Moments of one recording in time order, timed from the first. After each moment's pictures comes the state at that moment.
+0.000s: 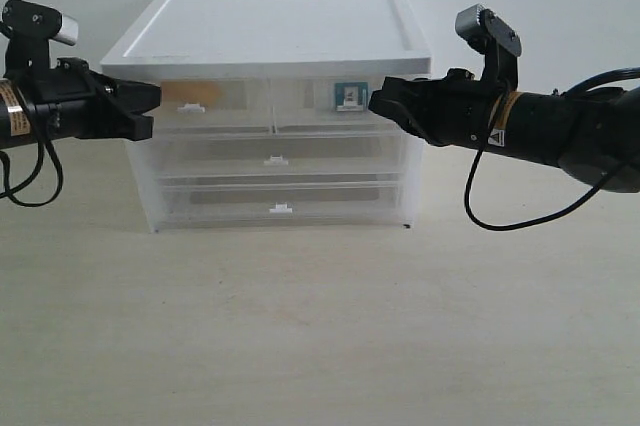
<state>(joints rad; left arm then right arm) -0.03 1.79 -1.01 1.04 -0.62 -0.73 0.23 1.93 -1.09 -0.88 -0.78 1.21</state>
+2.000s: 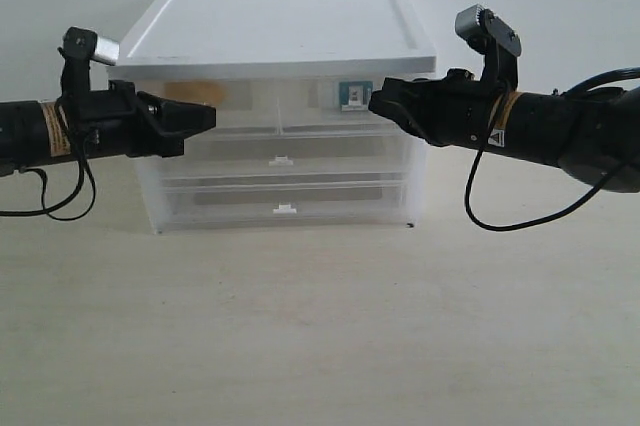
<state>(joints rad) -0.06 1.94 -1.10 1.22 -0.90 -0.94 0.23 1.93 -1.09 -0.88 -0.78 1.20</state>
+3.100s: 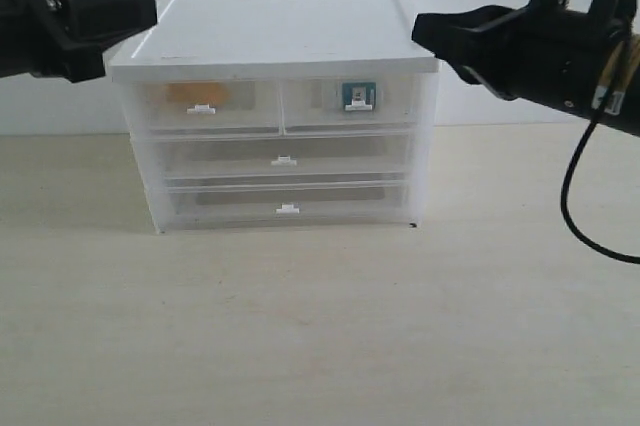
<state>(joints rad) -0.07 1.37 -0.88 1.24 -0.79 -1.03 0.23 1.44 -0.78 -0.80 -0.78 0.96</state>
